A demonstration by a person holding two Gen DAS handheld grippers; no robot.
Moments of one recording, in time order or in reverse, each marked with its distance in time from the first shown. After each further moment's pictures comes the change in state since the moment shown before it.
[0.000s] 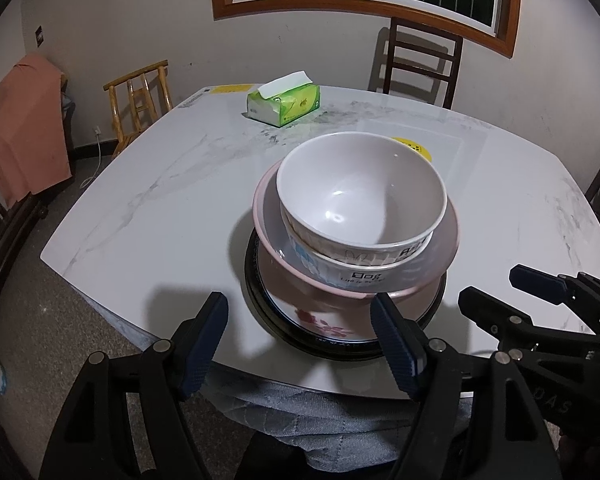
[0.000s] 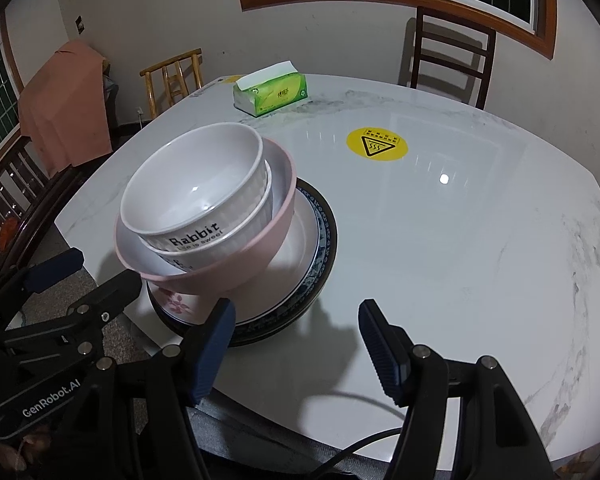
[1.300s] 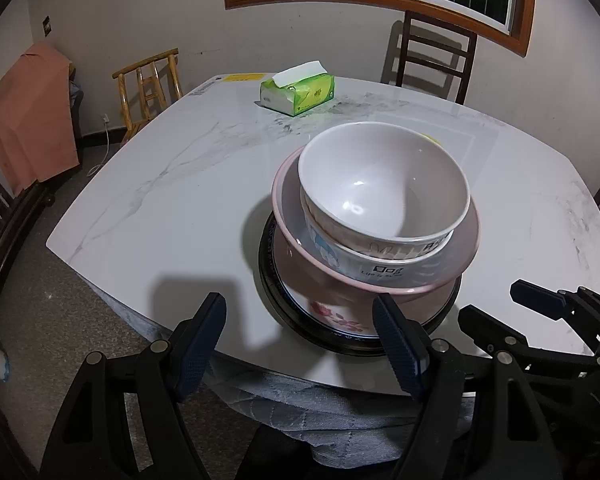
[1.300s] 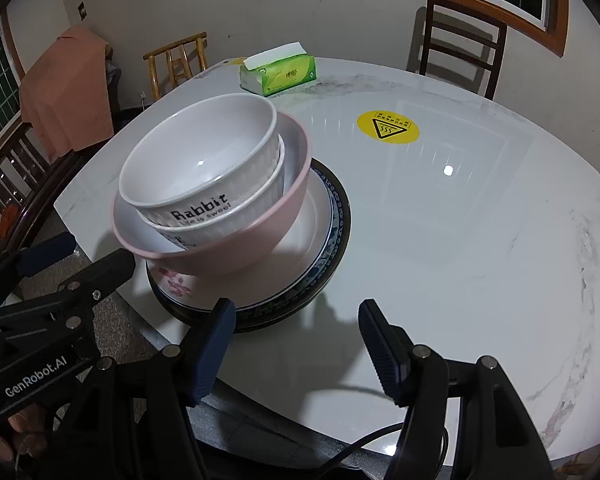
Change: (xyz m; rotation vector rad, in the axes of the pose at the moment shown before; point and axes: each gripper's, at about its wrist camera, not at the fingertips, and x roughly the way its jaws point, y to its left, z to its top) left arm 0.004 0.008 -0.002 -0.028 0.035 0.025; right arm 0.013 0.009 -0.006 -0.021 0.052 0.005
